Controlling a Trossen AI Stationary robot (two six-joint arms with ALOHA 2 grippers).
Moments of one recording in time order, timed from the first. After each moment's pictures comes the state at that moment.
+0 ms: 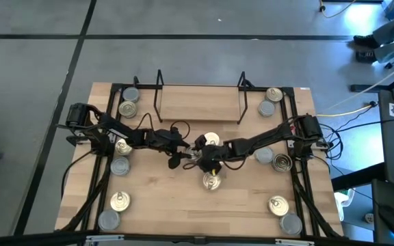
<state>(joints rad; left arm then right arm) 0.02 1.69 0.48 0.61 -0.01 -0.30 0.15 1.91 1.10 0.01 0.26 -0.76</state>
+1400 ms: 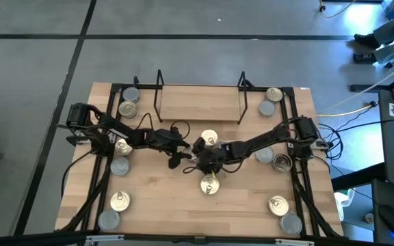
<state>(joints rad) 0.02 1.69 0.48 0.63 0.01 -0.29 0.17 1.96 1.13 -0.02 0.33 -0.86</state>
